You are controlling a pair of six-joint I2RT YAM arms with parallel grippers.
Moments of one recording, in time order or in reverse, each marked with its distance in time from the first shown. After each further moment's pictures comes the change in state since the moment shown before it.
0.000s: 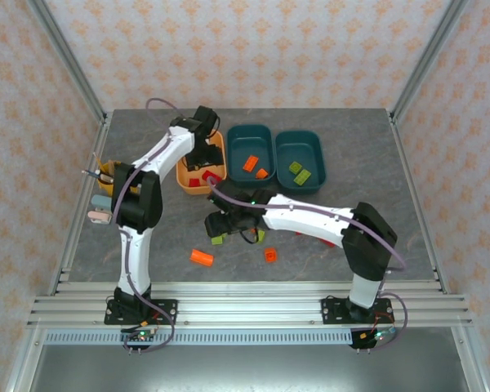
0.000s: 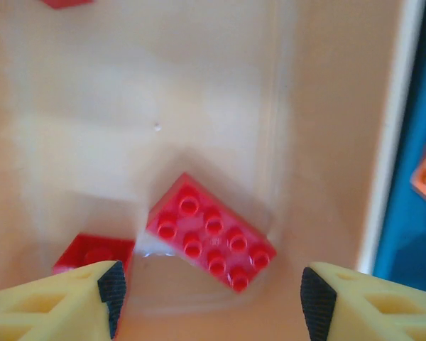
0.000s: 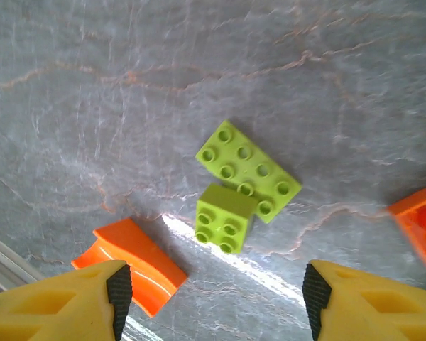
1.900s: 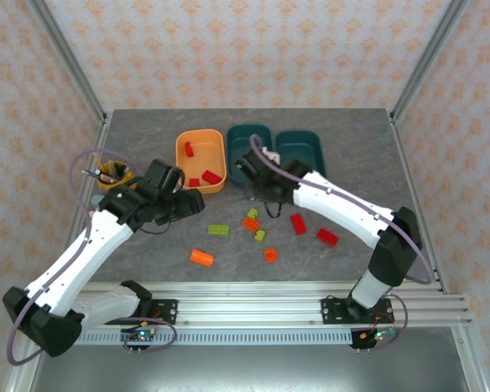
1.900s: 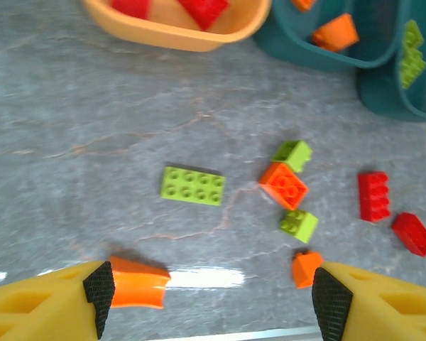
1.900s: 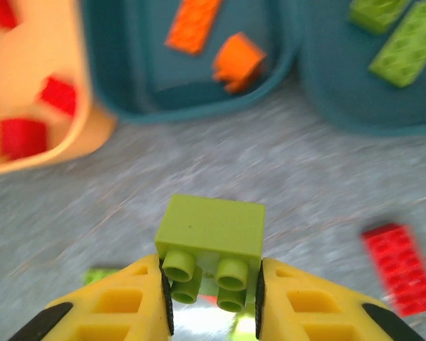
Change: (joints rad) left arm -0.236 -0.969 -0.697 0.003 0.023 -0.258; right arm -0.299 -0.155 0.099 -0.286 0.243 0.181
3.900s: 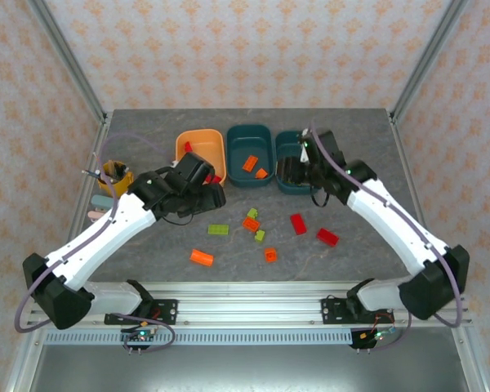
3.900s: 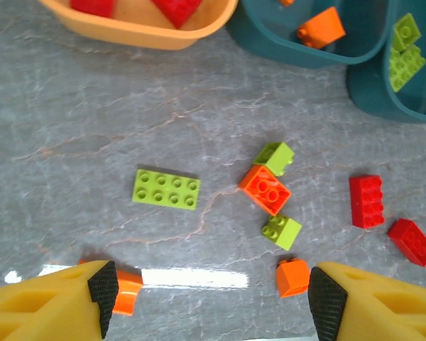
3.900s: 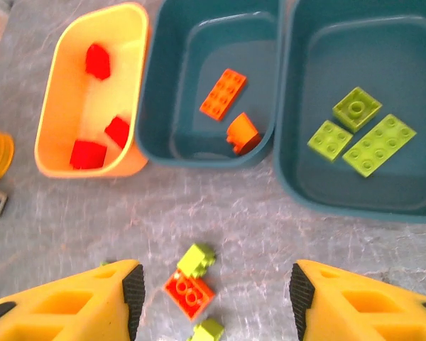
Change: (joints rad) left arm -0.126 0.105 0.082 -0.040 -0.119 -0.138; right arm -0.190 -0.363 -0.264 0.226 -0.258 -0.372
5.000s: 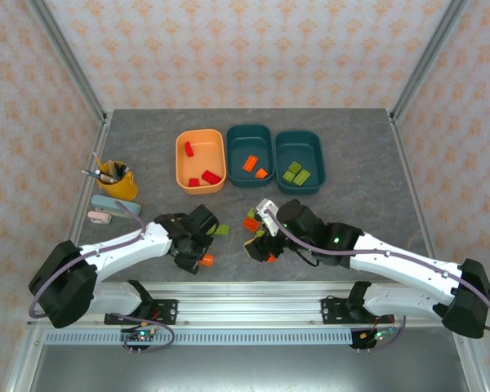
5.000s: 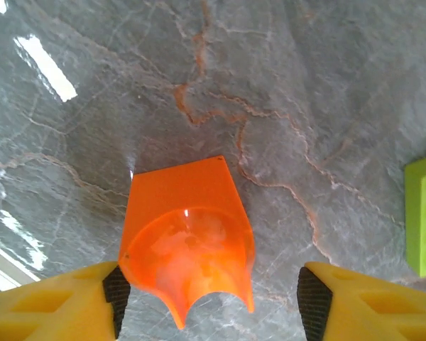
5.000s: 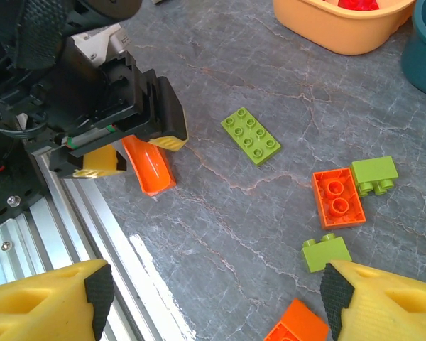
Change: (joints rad) left arm -0.070 0.037 -0.588 0.310 0.134 -1.004; right arm 0.459 -0.232 -0.414 0.257 -0.046 -0.267
